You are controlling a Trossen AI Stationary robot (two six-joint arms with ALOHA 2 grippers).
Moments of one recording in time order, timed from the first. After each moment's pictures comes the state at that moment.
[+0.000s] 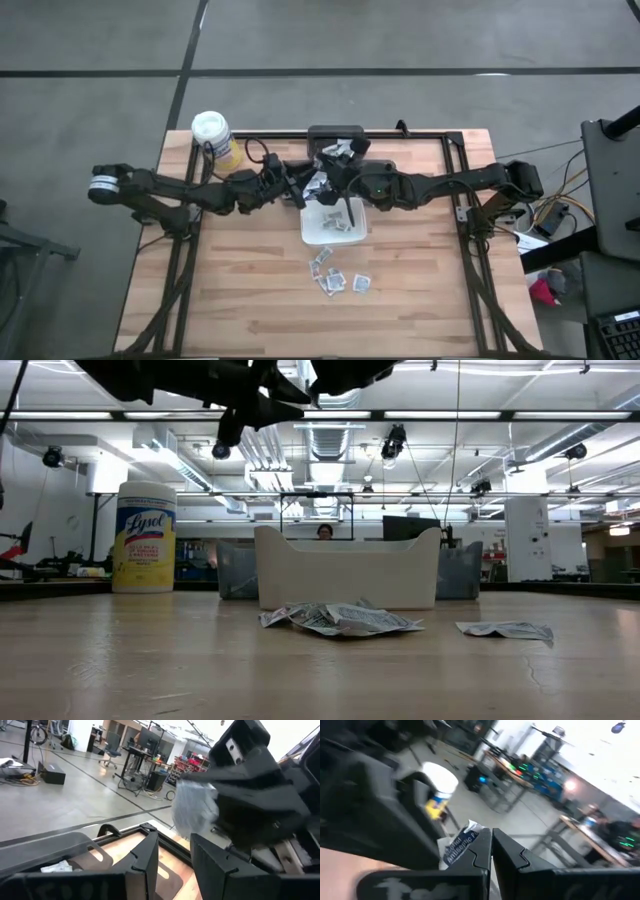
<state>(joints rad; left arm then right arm) 0.02 1.30 0.73 0.67 -0.49 -0.38 0.02 1.61 1.22 0.28 0.69 -0.45</state>
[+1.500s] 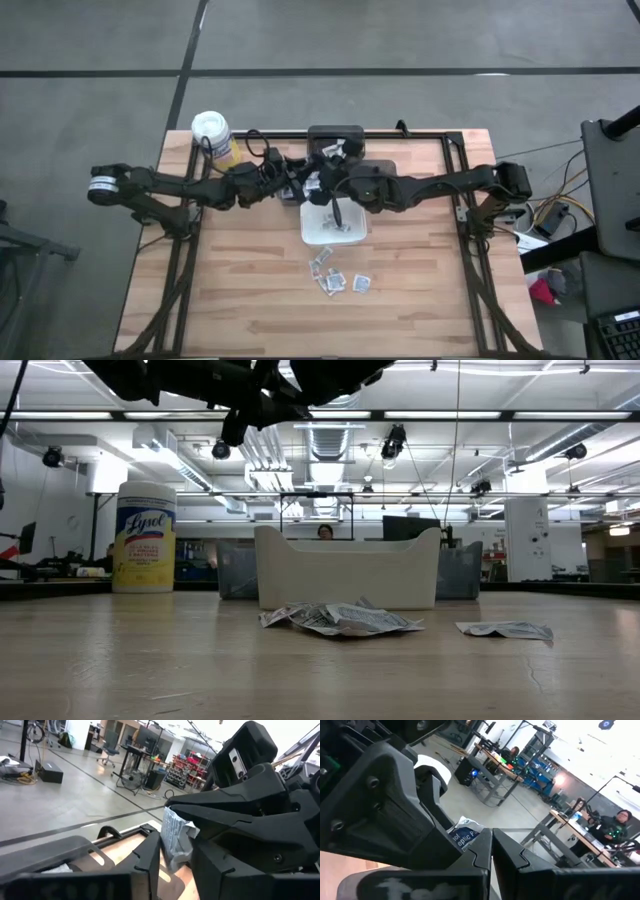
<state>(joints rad) 0.08 1.29 0.75 0.63 -0.43 -0.39 0.03 1.70 1.29 0.29 0.76 -0.46</state>
